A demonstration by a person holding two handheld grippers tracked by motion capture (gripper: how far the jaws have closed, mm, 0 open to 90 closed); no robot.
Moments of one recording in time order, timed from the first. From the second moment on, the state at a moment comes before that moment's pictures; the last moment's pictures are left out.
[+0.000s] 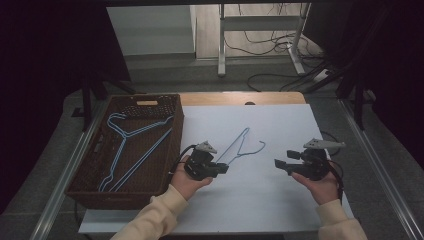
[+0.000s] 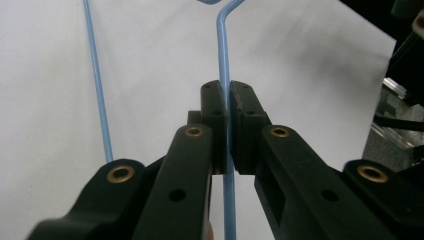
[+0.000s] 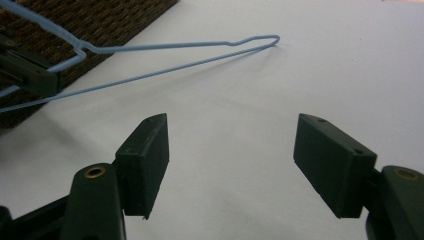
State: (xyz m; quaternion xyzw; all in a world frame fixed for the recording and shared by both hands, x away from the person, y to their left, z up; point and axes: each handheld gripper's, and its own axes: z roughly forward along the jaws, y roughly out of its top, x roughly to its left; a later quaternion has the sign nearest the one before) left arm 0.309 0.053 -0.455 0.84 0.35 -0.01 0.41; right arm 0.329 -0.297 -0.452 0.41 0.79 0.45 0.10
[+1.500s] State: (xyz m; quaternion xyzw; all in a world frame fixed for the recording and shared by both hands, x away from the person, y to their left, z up) left arm 0.297 0.166 -0.347 0.77 0.34 -0.01 0.54; right arm 0.331 -0.296 -0.466 0.39 0.82 0.41 0.09
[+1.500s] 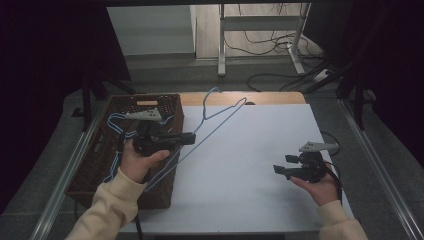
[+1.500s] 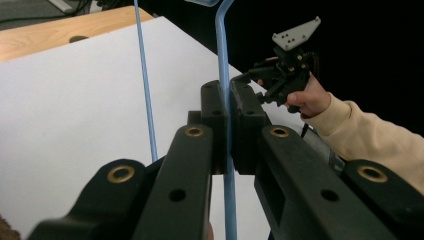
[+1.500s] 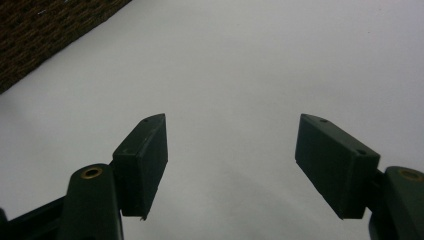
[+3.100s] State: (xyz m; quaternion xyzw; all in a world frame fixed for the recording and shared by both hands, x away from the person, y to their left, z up) left arm 0.307 0.314 -0.380 0.72 0.44 0.01 0.54; right arm 0.327 -0.292 -0.468 0.39 0.83 0.39 0.10
